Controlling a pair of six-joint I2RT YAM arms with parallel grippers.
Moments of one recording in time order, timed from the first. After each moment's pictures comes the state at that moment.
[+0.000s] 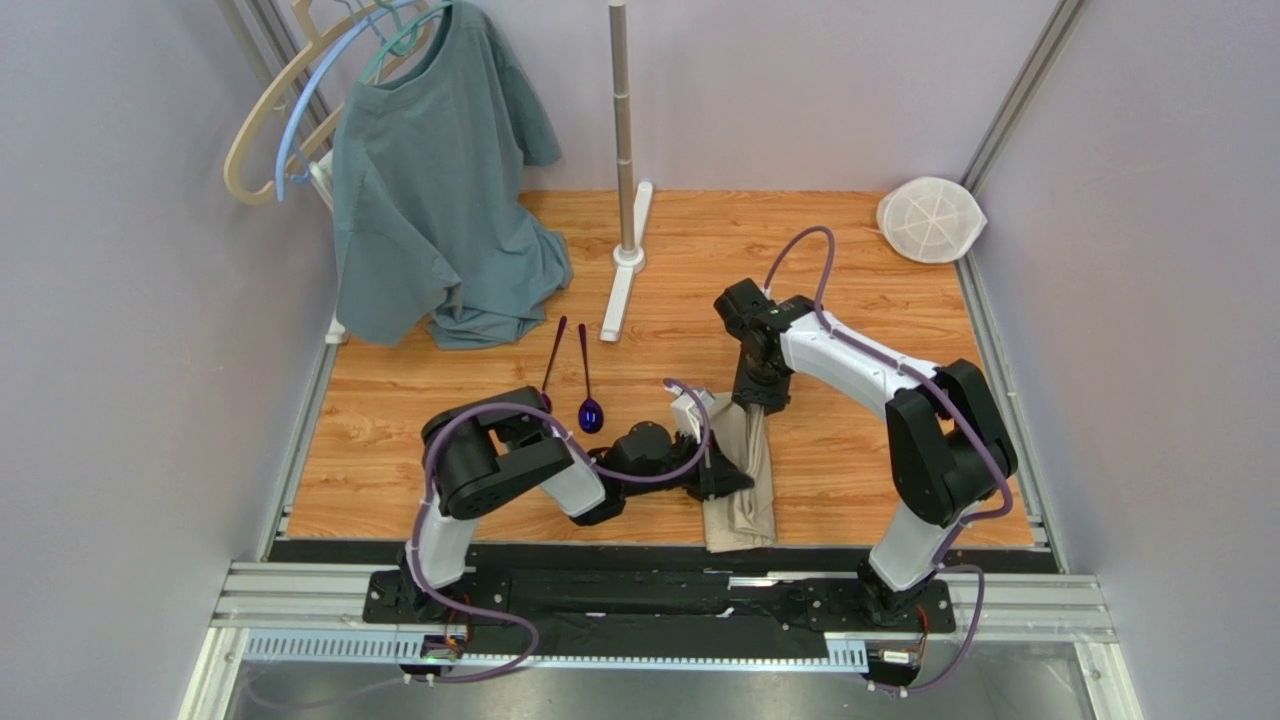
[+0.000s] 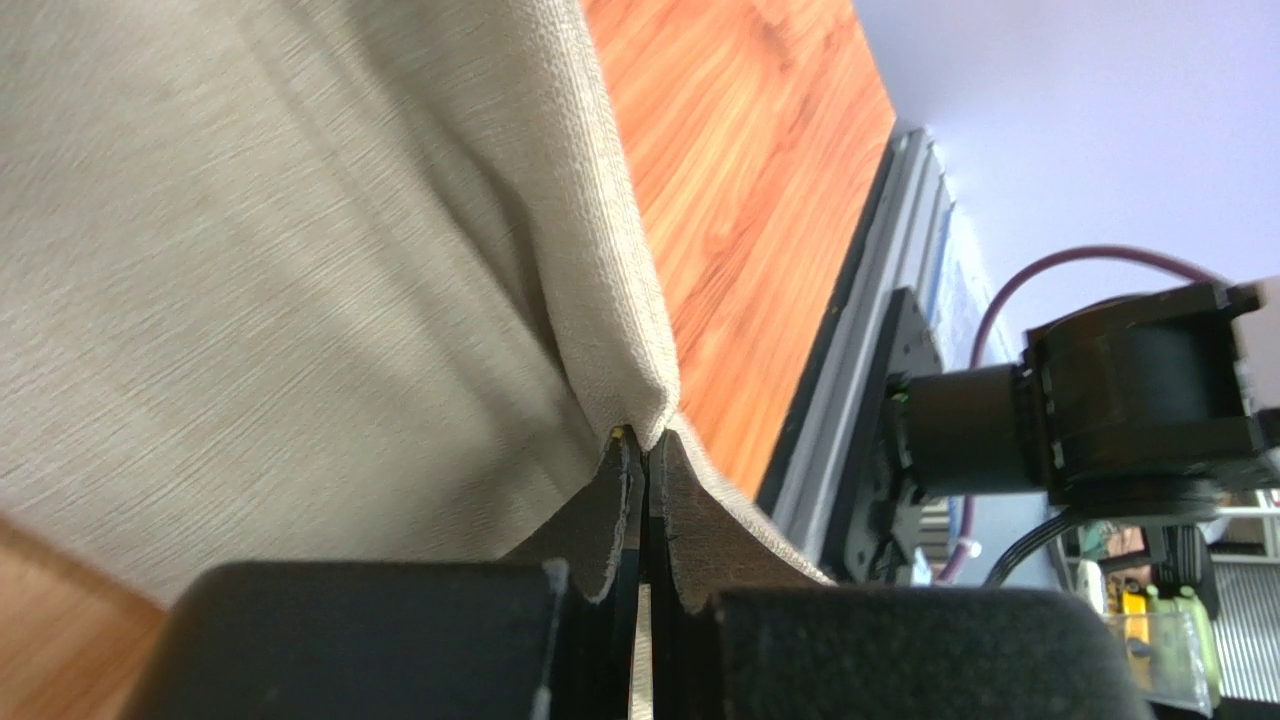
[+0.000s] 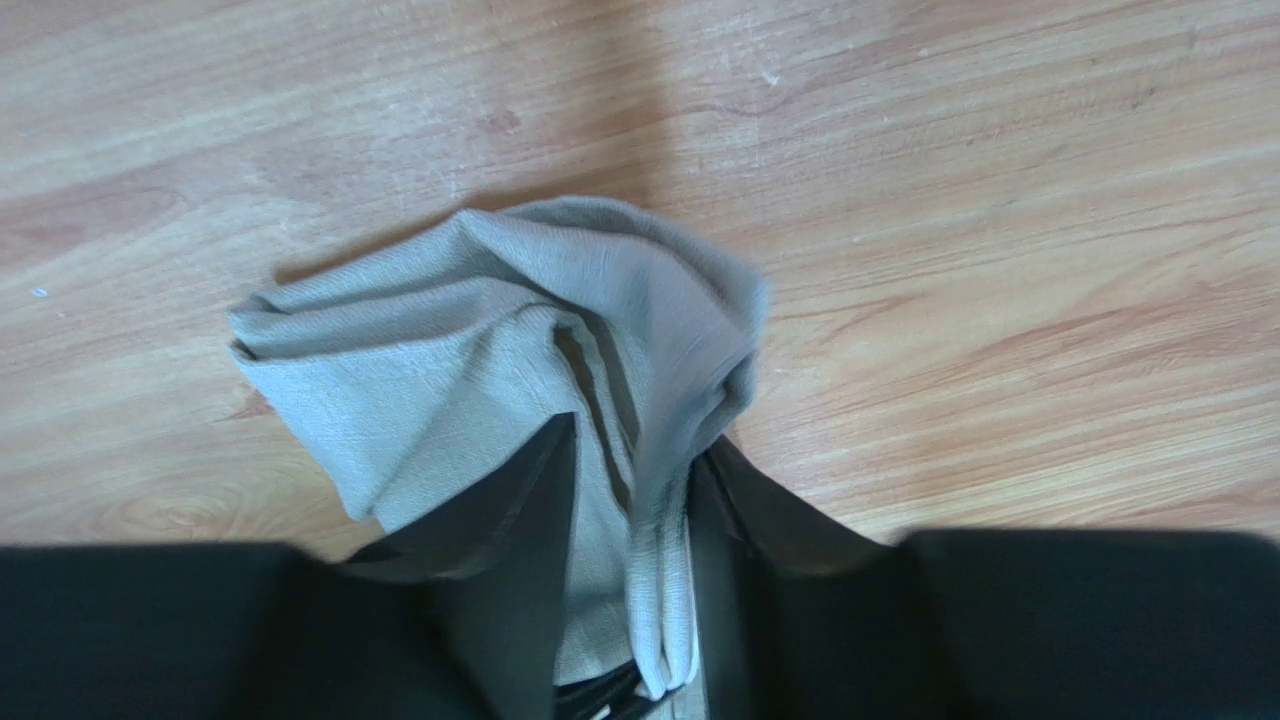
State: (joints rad) left arm -1.10 1.99 0.66 1.11 0.18 -0.87; right arm 0.53 1.71 1.21 -0.85 0.23 0.77
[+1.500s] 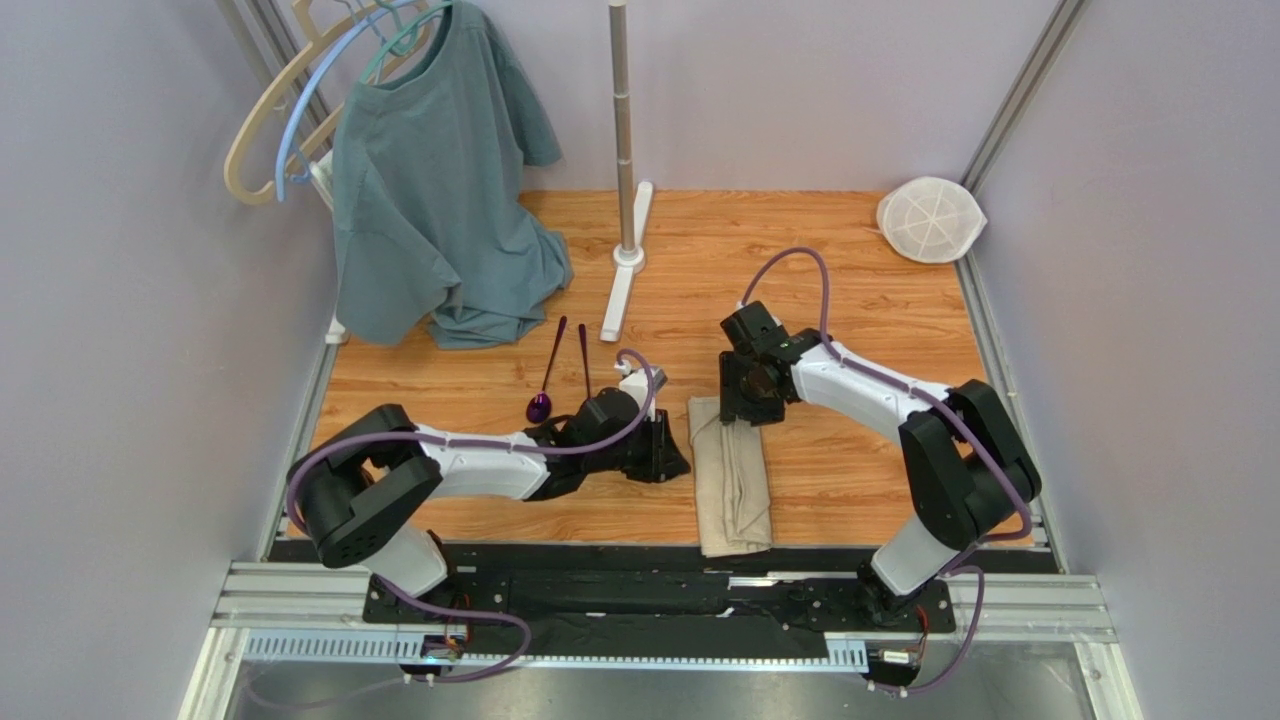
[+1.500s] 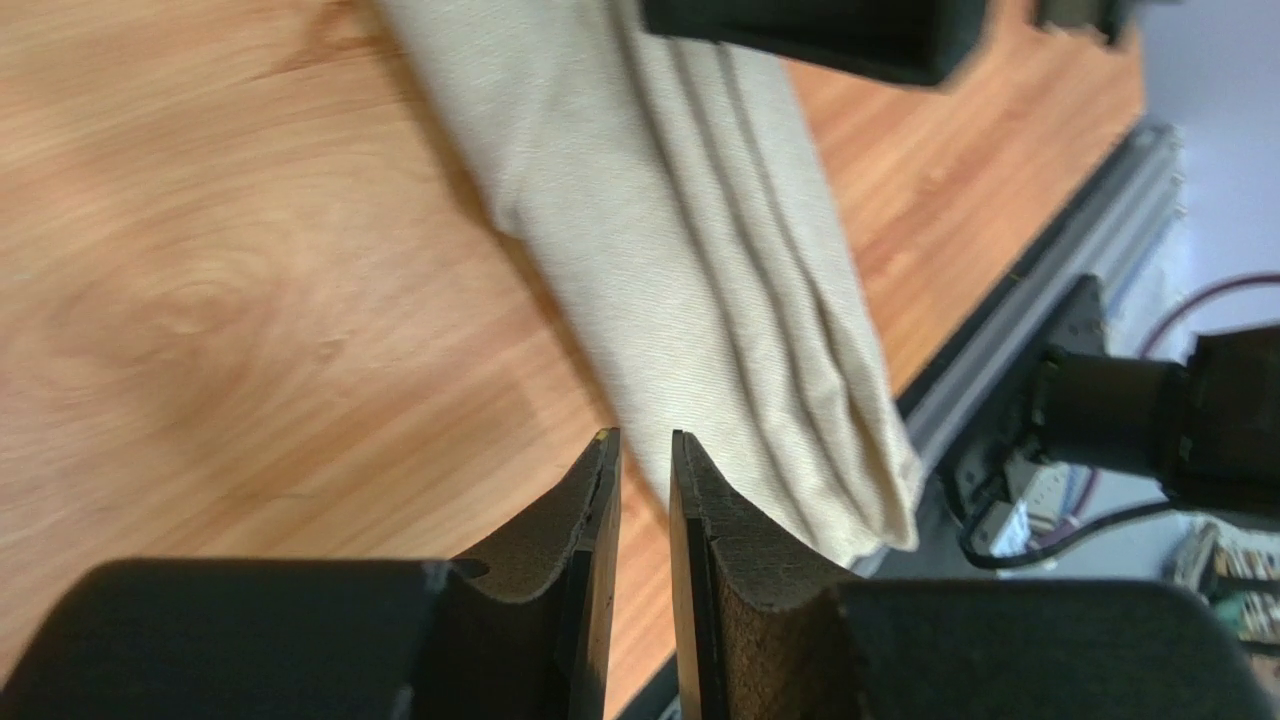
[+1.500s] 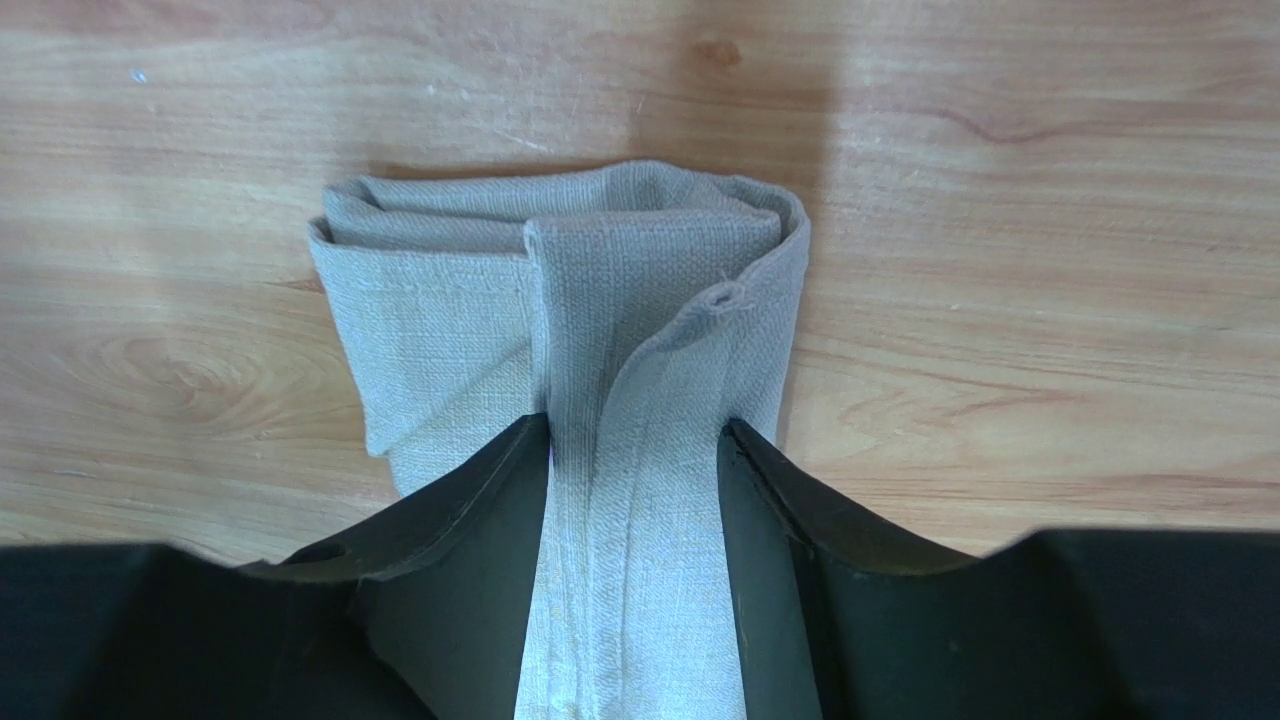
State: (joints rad) left arm -0.97 1.53 0.60 0.38 0.13 -0.77; right arm 0.56 1.61 1.01 -0.59 0.07 0.54
